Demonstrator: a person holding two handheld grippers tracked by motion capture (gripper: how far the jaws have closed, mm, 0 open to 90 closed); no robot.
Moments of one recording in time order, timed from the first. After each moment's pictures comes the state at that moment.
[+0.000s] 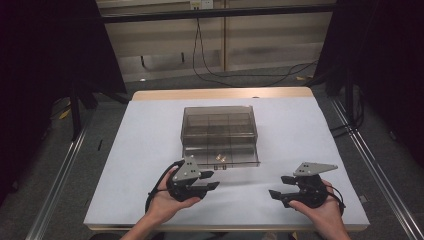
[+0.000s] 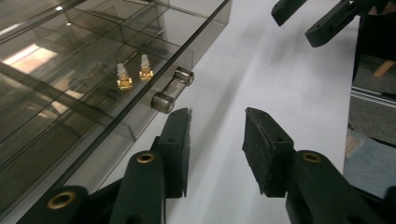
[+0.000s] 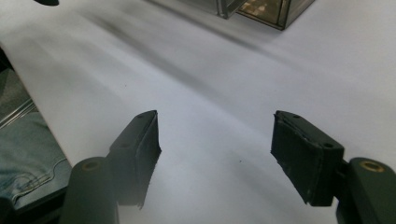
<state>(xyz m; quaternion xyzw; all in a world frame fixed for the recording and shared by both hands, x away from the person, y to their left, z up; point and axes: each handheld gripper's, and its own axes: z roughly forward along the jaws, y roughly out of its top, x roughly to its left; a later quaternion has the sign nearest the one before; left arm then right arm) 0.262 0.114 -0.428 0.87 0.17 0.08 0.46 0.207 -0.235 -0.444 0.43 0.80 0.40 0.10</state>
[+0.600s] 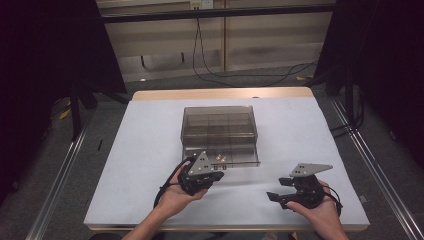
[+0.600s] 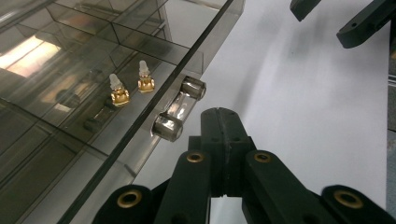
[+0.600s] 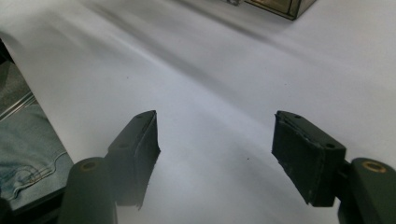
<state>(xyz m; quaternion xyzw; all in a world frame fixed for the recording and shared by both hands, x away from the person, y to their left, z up) 0.277 0.088 -0.437 0.89 0.16 0.09 0.42 0.209 -0.230 -0.449 0.43 0.81 0.38 0.09</state>
